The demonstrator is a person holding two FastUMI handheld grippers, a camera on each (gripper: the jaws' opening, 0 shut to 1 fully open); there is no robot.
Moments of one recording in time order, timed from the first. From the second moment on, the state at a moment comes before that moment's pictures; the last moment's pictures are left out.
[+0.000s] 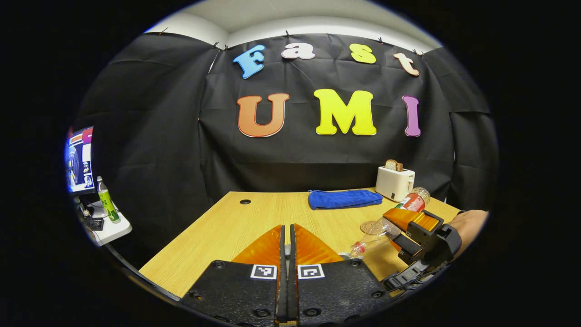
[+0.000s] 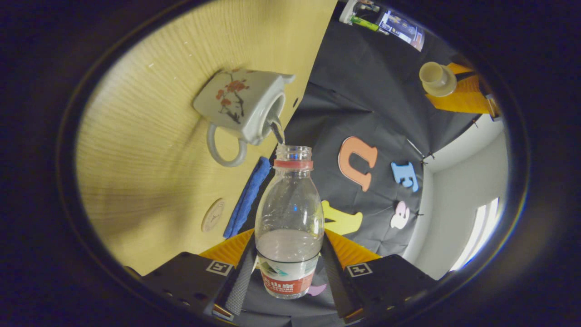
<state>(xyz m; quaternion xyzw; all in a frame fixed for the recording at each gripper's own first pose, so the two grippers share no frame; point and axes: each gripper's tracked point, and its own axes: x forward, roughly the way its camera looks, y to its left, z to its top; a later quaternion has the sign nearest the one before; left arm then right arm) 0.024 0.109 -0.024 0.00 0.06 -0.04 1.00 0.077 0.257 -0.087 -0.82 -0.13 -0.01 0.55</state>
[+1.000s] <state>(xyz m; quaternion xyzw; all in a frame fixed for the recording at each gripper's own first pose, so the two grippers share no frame) 0.026 0.111 -0.031 0.00 0.06 -0.04 1.00 0.065 0.290 -0.038 -0.86 -0.22 -0.06 0.46</state>
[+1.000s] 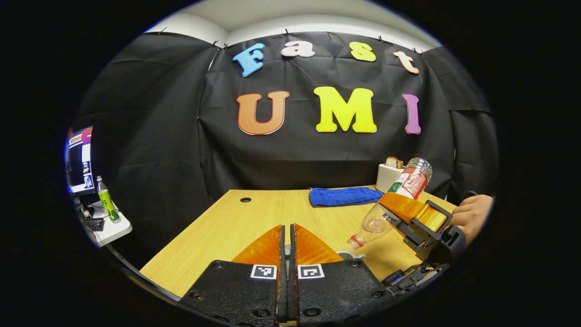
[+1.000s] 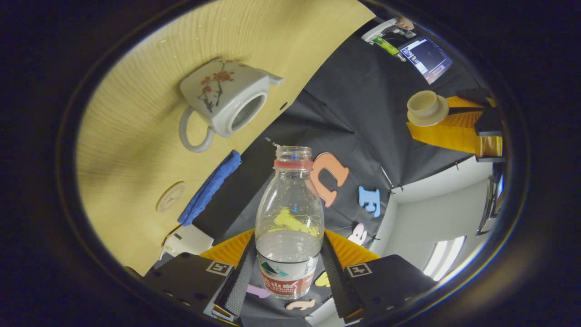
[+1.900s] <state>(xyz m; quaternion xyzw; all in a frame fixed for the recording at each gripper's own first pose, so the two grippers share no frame) 0.028 0.112 -0.037 0.01 0.07 -0.03 1.00 0.077 0.277 -0.068 -0.83 -0.17 -0.01 0.53</state>
